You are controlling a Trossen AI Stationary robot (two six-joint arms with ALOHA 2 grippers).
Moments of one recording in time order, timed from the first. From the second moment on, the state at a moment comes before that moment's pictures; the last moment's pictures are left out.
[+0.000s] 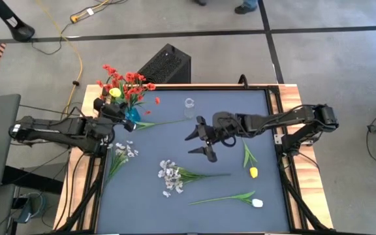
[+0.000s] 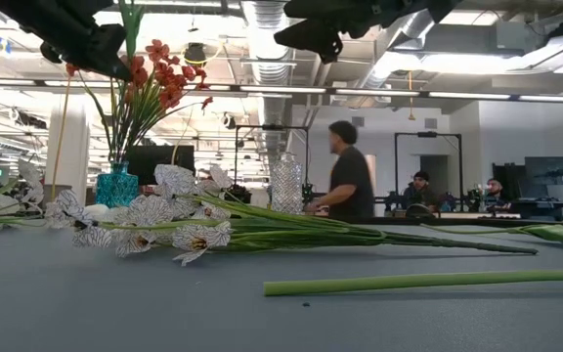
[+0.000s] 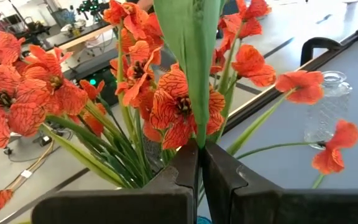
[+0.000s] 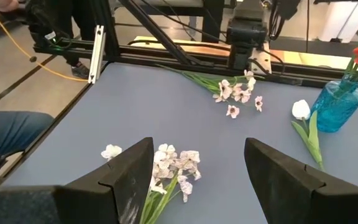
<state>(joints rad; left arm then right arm) -0.06 0.59 0.59 -0.50 -1.10 -0.20 0.02 1.49 1.07 0.05 -0.21 -0.07</state>
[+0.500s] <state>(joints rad) -0.06 0.59 0.58 -0.44 -1.07 -0.16 0.03 1.49 1.07 0.01 -0.21 -0.08</state>
